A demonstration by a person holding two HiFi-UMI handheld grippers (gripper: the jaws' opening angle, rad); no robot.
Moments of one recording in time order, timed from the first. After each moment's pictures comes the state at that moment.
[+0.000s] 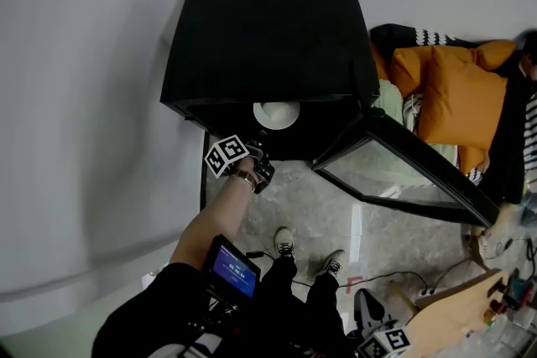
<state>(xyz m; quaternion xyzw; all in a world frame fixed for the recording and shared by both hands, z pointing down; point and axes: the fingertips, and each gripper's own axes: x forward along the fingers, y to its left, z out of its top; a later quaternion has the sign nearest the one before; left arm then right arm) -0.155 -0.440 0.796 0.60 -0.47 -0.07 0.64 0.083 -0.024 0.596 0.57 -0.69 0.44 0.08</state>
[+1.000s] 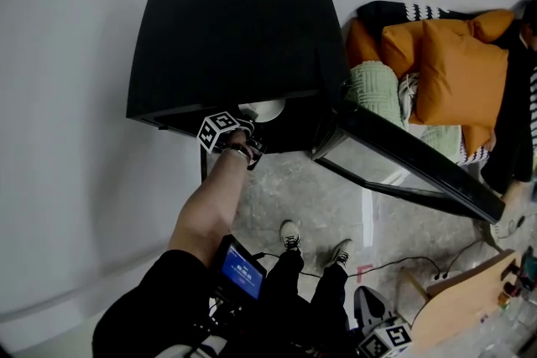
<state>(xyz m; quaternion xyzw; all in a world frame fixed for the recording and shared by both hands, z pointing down) -0.140 -0.483 0.835 0.52 -0.52 -0.01 0.68 0.099 -0.016 0.623 0.57 -0.66 0.49 0.06</state>
